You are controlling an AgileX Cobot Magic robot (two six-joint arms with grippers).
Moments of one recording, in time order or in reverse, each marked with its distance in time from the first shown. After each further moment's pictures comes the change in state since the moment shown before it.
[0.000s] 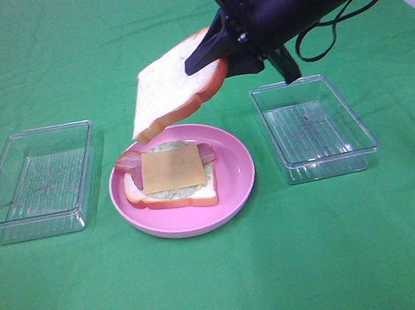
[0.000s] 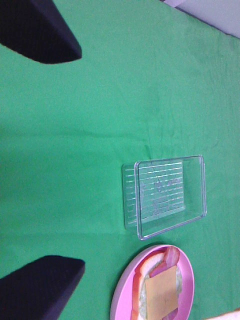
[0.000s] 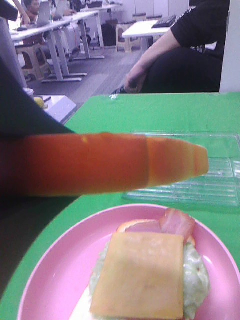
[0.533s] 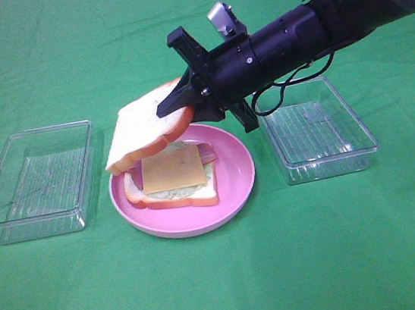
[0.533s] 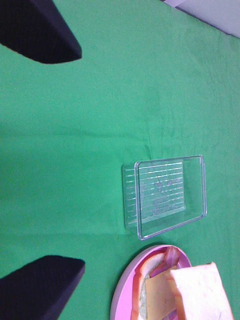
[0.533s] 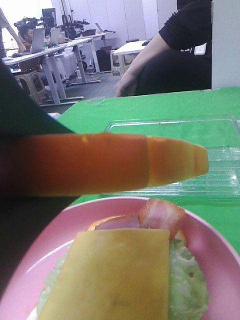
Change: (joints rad) left arm 0.000 0.000 0.000 0.000 0.000 0.000; right arm 0.066 0.202 0.001 0.217 -0.089 -0.157
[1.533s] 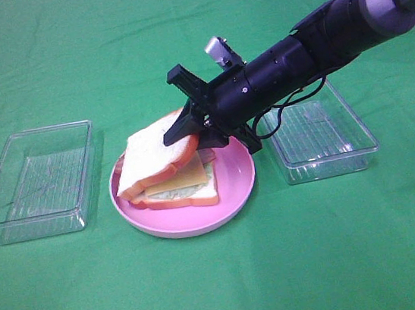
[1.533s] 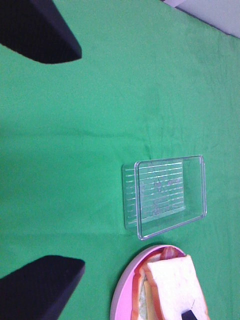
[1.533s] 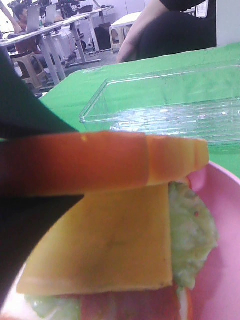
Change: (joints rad) left arm 0.000 0.000 0.000 0.000 0.000 0.000; right arm 0.010 0.070 0.000 -0.047 -0.043 0.003
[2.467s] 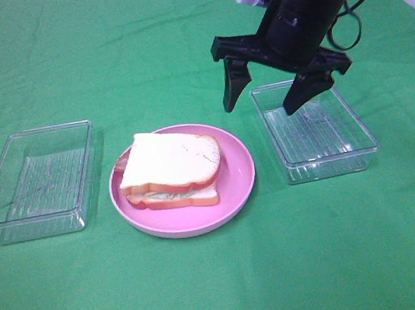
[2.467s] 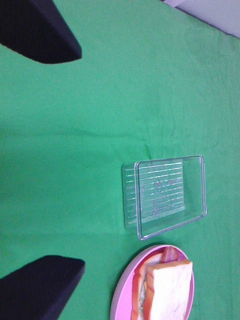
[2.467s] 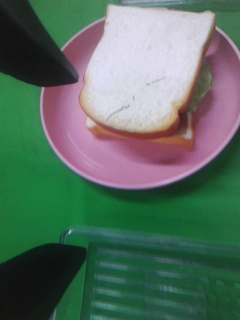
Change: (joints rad) left arm 0.000 0.000 0.000 0.000 0.000 0.000; right arm 0.000 -0.261 -0.163 -1.047 0.191 0.698
